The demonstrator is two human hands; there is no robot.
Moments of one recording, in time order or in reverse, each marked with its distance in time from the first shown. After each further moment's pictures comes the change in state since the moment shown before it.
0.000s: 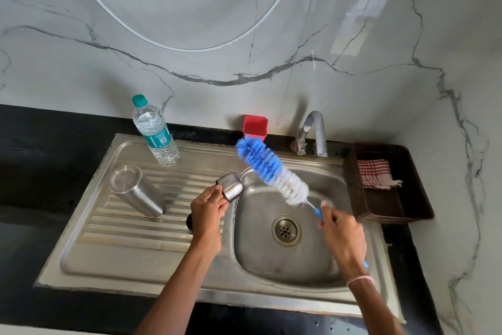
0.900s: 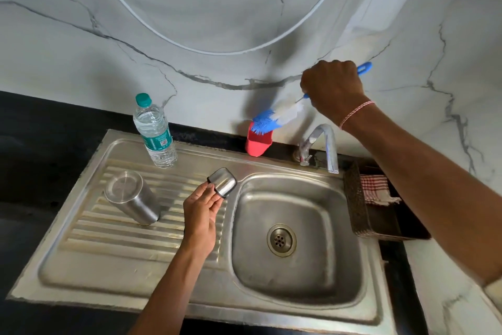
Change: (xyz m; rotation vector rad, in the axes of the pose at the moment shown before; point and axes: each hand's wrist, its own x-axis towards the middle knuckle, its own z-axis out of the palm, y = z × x) left_hand 0.037 0.027 -0.010 -0.174 -0.020 -0.073; right_hand 0.104 -0.284 -0.068 -1.226 0.440 -0.898
